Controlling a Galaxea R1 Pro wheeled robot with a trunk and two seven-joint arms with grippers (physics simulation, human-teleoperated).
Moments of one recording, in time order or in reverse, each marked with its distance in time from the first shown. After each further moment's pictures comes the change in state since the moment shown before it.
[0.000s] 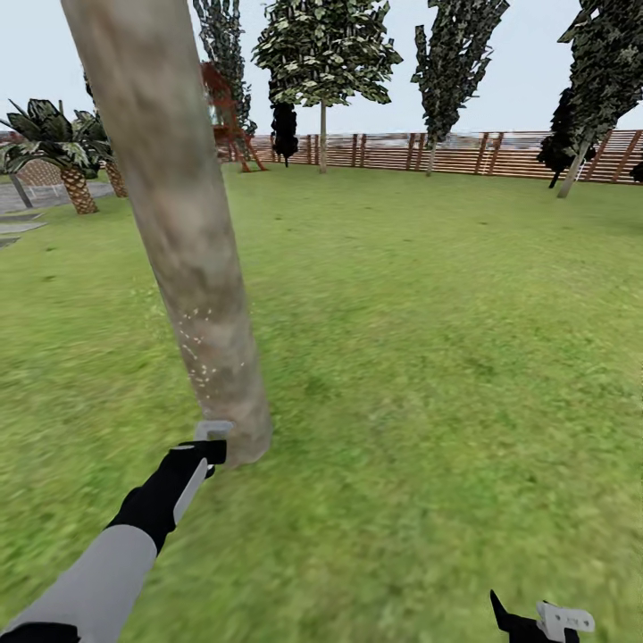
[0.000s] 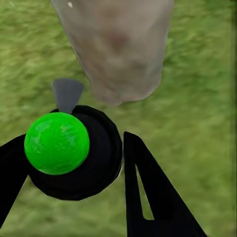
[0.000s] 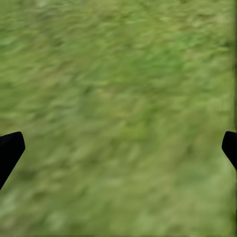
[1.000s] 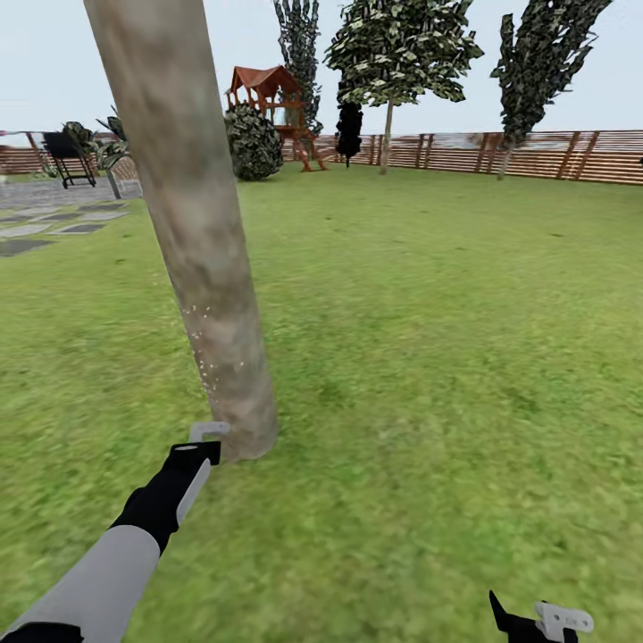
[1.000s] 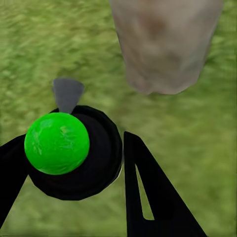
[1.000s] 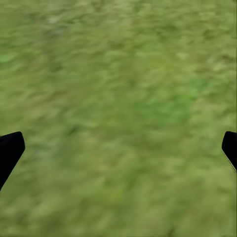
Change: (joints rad) left arm 0.000 -0.010 -0.001 0.004 -0.001 0.007 0.140; right arm 0.000 0.001 0.001 0.002 0.001 0.000 0.000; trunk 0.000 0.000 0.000
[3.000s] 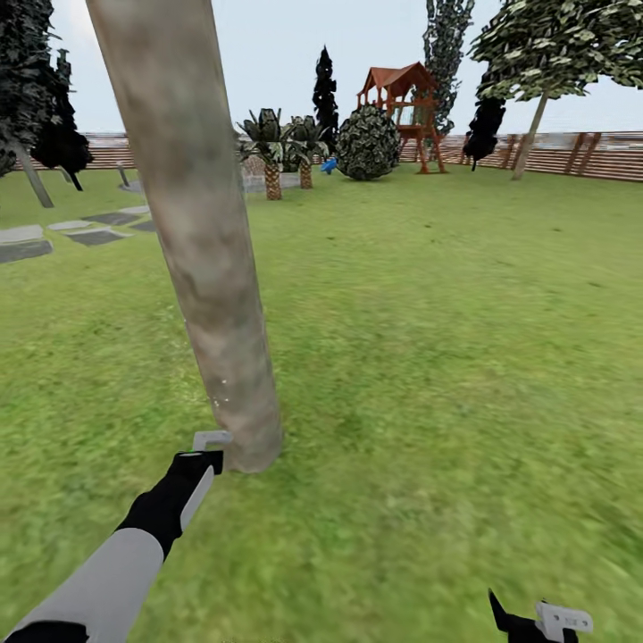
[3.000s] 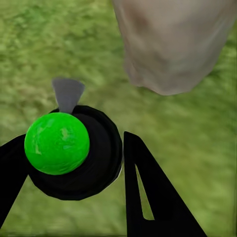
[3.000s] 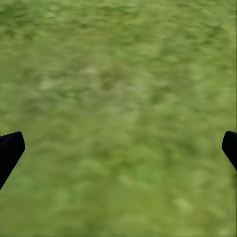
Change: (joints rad) left arm 0.002 -0.012 -0.002 0.052 -0.010 0.003 0.000; right arm 0.000 0.000 0.001 0.000 0.000 0.000 0.000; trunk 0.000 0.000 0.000
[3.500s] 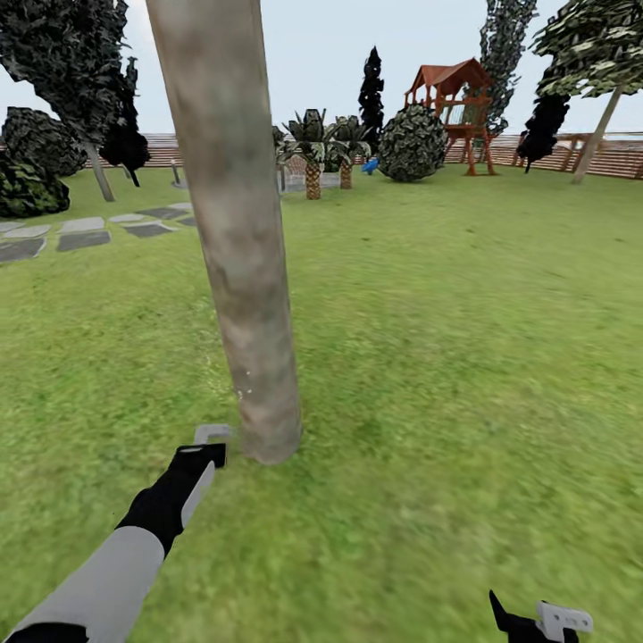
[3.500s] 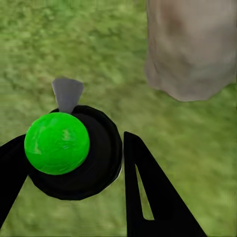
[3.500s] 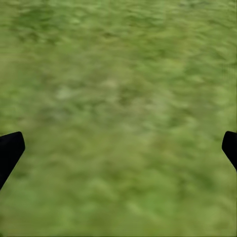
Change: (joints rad) left arm 0.000 -0.003 -0.002 -0.038 0.008 -0.015 -0.011; right arm 0.000 0.000 -0.001 0.000 -0.001 0.000 0.000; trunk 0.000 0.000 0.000
